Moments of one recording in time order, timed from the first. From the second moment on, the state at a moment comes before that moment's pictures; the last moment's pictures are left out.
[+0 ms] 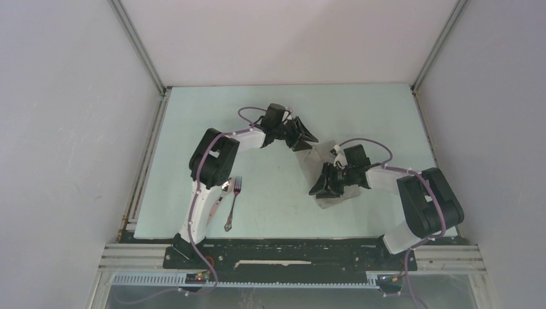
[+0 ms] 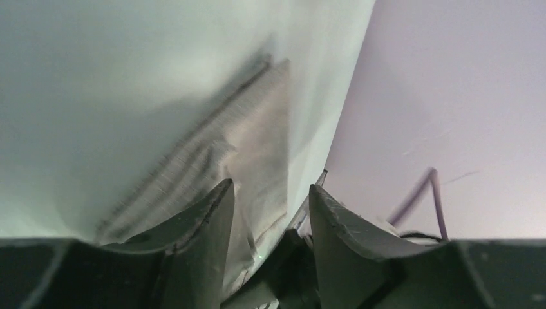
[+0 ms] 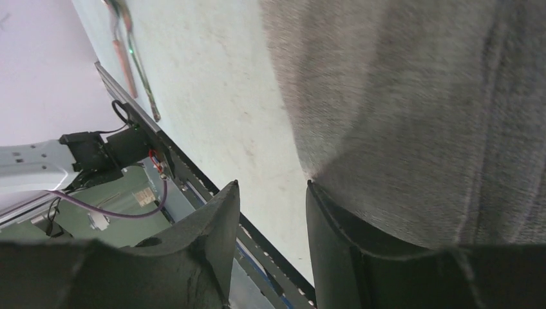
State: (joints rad) left arm -0.54 2.33 1.59 0.09 0.67 -1.17; right arm 0.31 1.55 0.63 -0.10 -0.74 0.60
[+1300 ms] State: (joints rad) left arm -0.56 2.35 1.69 -0.08 0.66 -1.04; right arm 0.15 1.33 0.54 -0.25 -0.72 0.57
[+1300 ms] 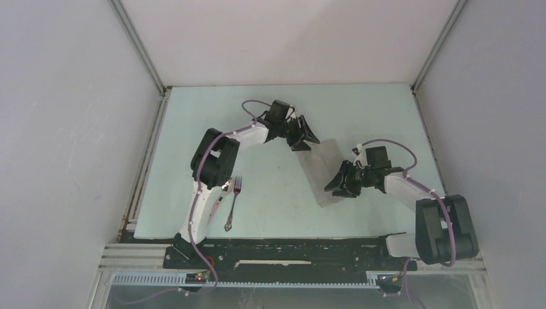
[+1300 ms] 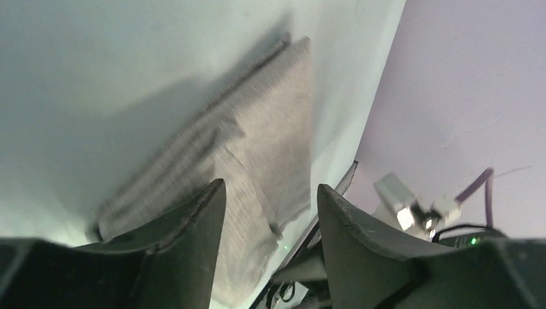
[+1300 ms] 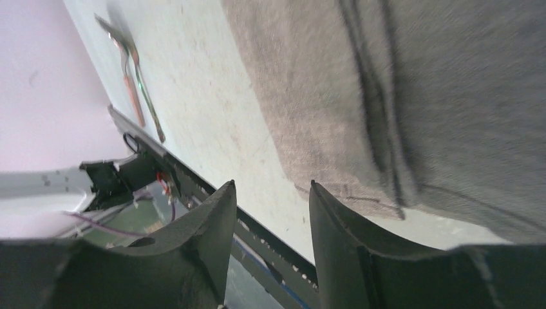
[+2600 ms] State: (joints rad) left arm -0.87 1.66 1.18 -0.42 0.25 -0.67; right arm 0.25 1.12 0.40 -0.30 -0.60 0.75
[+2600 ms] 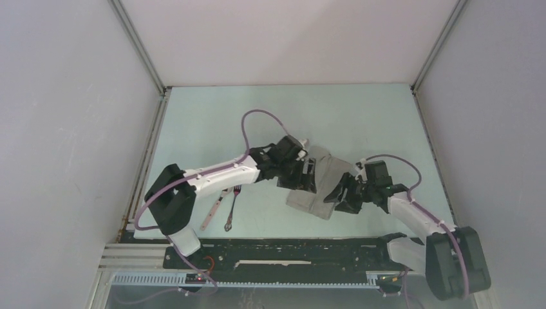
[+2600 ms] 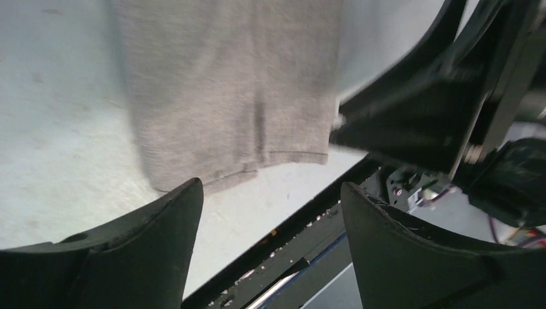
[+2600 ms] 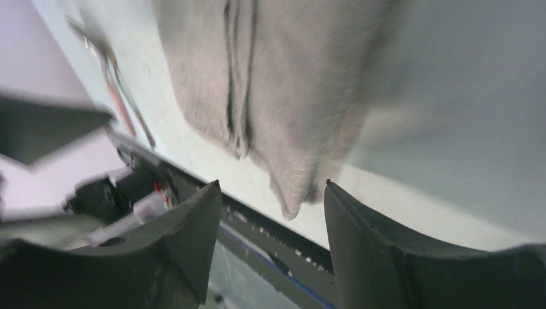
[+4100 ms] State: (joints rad) left arm -1.29 2.44 2.16 -1.16 -0.27 -0.72; right arm -0.19 1.14 0.59 -0.52 -0.32 0.63
